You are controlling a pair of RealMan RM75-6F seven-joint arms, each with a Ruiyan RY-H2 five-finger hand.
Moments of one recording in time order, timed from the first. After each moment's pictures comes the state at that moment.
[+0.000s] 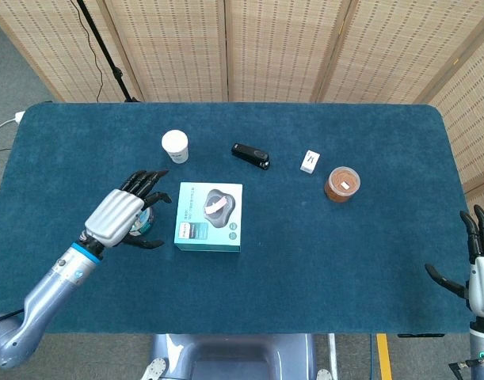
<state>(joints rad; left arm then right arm) -0.63 -1.09 -0.25 -1.93 1.28 0.96 0.13 0.10 -1.21 0.08 -1.53 -1.46 1.76 0.09</state>
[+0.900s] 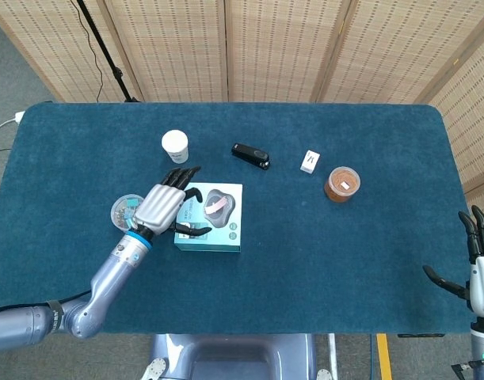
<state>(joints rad) -0.82 -1.43 -0.26 -1.71 0.97 0.99 0.39 0.08 -1.18 0.11 -1.56 -1.48 1.70 0.15</state>
